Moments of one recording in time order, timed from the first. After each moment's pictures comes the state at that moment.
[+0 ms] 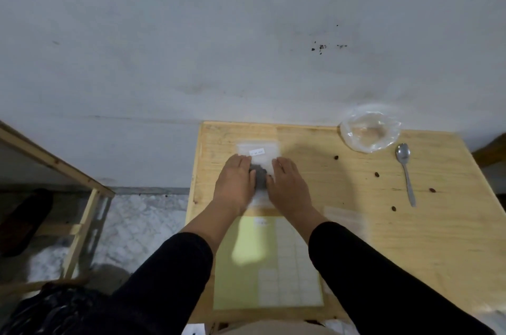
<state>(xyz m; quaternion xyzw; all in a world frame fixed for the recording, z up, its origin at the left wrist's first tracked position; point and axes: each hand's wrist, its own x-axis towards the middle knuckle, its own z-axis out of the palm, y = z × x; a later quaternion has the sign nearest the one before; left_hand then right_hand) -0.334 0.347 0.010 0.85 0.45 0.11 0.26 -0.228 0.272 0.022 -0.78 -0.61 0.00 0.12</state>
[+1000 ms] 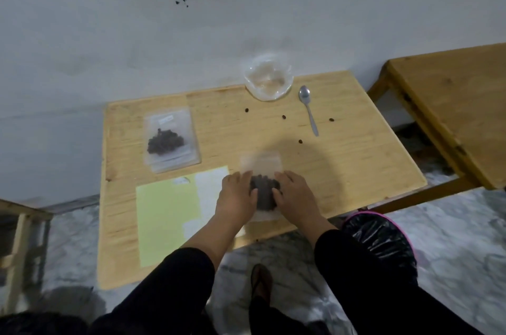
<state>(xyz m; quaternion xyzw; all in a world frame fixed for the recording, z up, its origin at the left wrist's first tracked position) -0.264 0.152 -0.025 0.89 0.34 -0.04 0.29 -0.161 0.039 -0.015 -0.90 -0.39 0.17 0.13</state>
